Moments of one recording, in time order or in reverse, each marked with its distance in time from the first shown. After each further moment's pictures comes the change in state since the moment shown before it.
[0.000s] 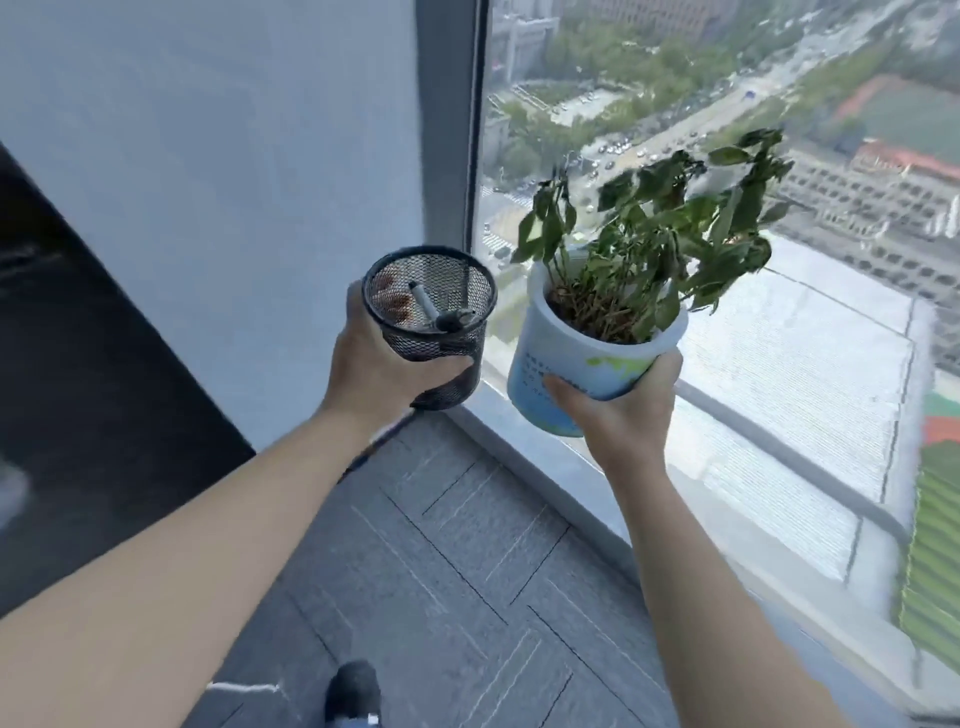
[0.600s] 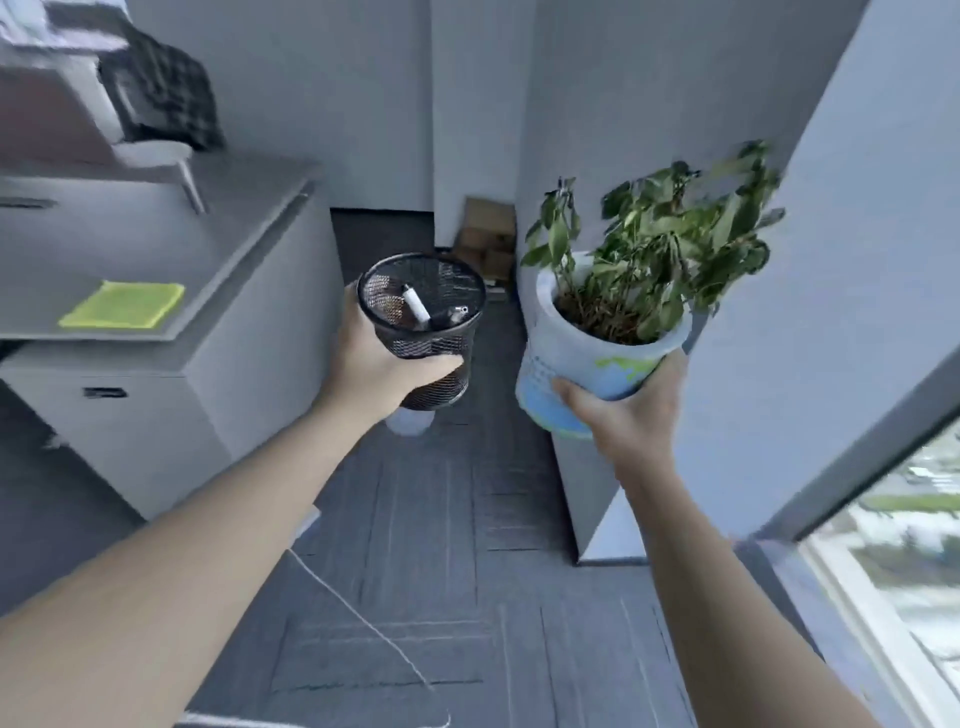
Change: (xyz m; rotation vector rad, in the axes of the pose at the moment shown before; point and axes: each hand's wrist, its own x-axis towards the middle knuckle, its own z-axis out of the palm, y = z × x) left_hand -0.226 -0.004 -0.488 0.229 0.810 -0.114; right_hand -0.284 -0.260 0.314 0.278 -0.703 -0.241
